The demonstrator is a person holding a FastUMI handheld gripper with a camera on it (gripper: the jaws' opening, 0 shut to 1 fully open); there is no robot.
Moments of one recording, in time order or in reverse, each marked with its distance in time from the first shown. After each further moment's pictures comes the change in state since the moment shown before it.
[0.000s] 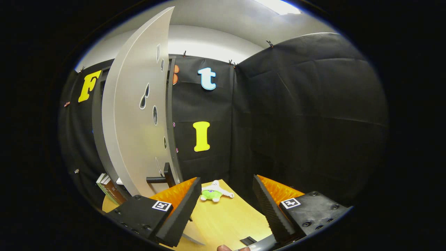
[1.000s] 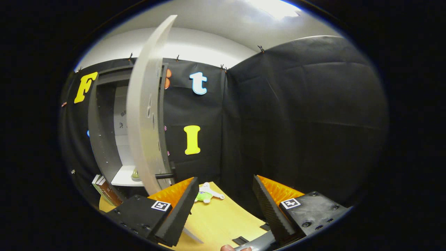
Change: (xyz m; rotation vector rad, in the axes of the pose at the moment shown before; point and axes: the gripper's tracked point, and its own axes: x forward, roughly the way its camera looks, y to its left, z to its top) arm -0.012 -0.037 0.009 0.003 -0.019 -0.084
